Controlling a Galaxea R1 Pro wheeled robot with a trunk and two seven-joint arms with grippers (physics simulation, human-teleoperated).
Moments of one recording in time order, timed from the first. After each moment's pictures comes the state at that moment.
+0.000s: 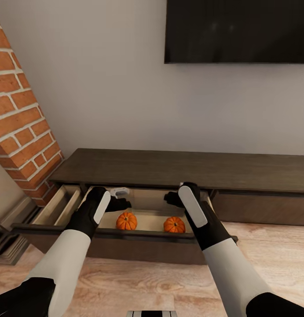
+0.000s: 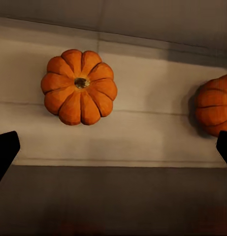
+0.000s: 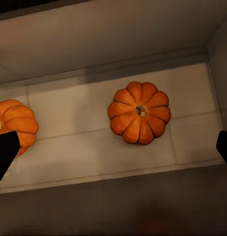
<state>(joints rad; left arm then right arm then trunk) -0.90 -0.10 -0.02 -0.86 0.23 1.02 0.13 -0.84 0.16 0.28 -1.17 -0.93 0.91 -1.00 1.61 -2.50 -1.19</state>
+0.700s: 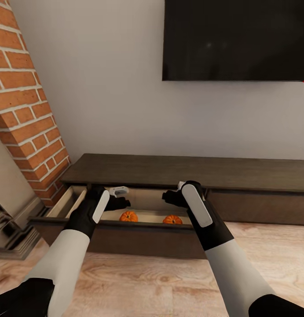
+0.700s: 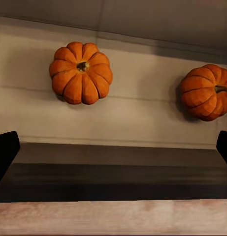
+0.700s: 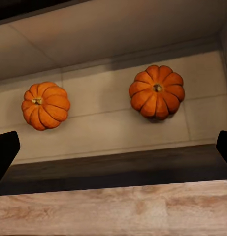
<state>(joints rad) -0.90 -0.10 -0.01 -0.88 0.24 1.03 0.13 -0.83 0.15 0.28 -1.23 -1.04 0.94 -1.01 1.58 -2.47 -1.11</state>
